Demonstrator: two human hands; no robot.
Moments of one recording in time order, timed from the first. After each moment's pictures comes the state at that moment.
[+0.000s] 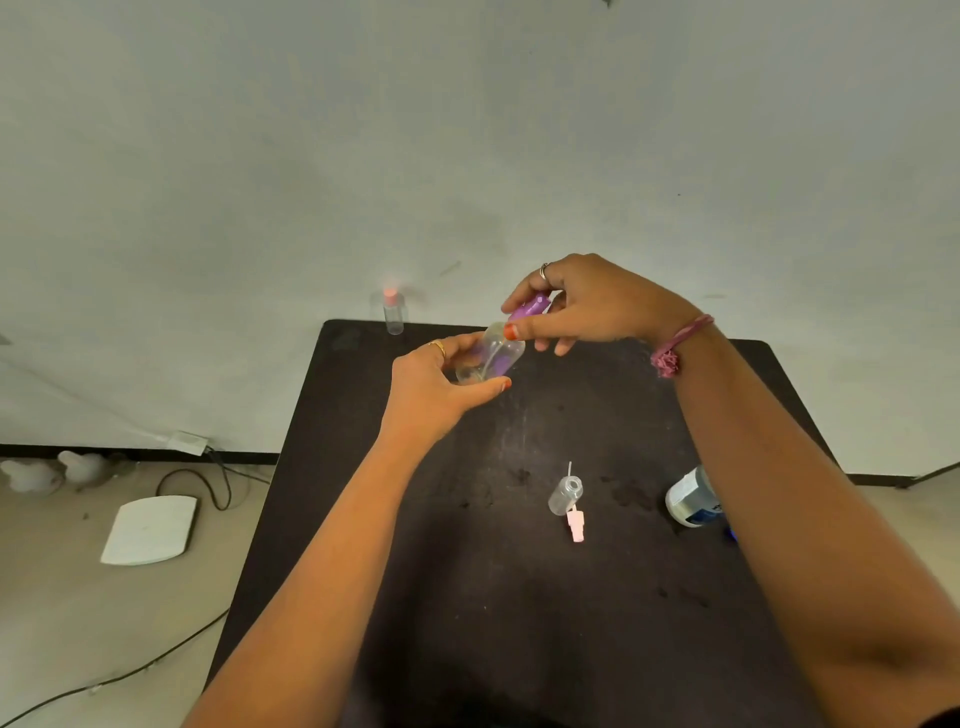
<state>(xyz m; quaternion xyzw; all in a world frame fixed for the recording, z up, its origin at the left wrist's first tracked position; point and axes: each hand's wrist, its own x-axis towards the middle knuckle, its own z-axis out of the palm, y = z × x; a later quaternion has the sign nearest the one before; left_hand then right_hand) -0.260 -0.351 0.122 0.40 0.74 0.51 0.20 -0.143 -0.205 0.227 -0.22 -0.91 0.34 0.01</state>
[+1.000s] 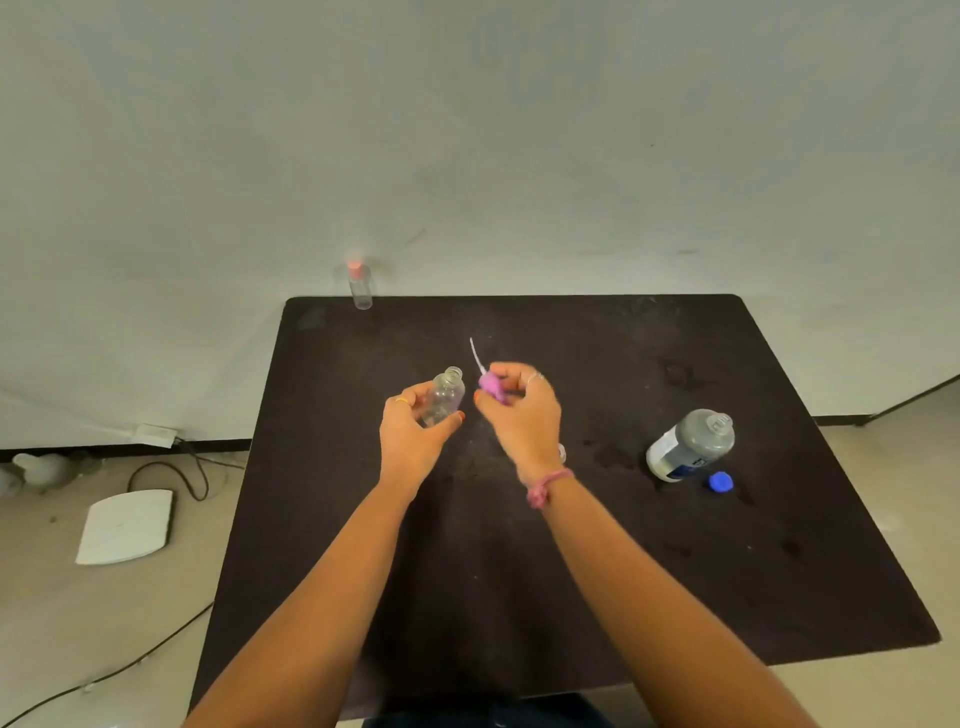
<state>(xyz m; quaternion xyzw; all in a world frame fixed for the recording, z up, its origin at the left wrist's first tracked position) -0.248 -0.356 0.010 0.27 0.76 0.51 0.28 -0.139 -0.288 0.056 -0.49 -0.62 0.49 0.35</state>
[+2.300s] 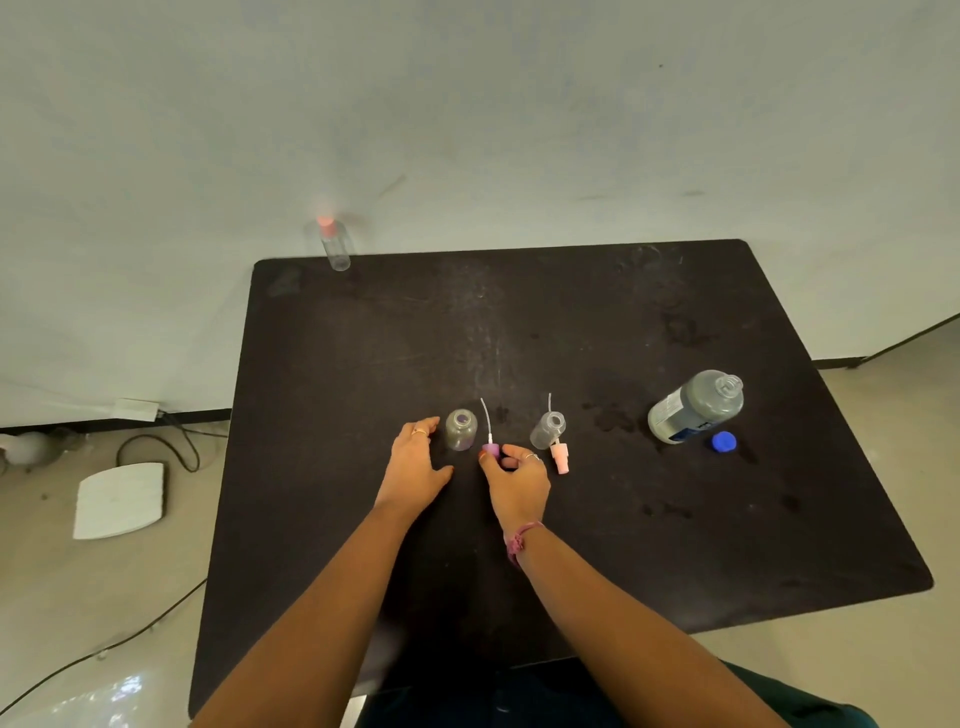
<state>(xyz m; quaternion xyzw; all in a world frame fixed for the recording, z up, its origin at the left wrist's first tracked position) -0.237 -0.373 -0.069 0.39 0.82 0.24 0.36 -0.110 -0.332 -0.070 -0.69 -0.50 0.48 0.22</state>
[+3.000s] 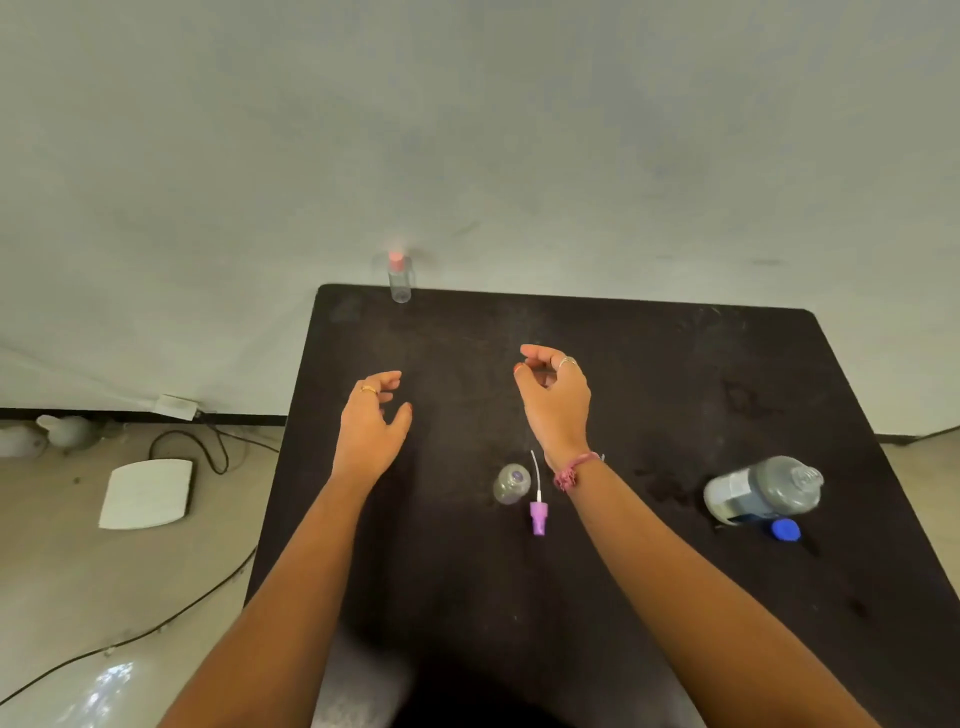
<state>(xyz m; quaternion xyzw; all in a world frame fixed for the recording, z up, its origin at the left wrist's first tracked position) -0.353 -0.366 -0.019 0.31 0.82 0.43 0.23 -0.196 -0.239 0.020 -0.51 -0.63 0.46 0.35</state>
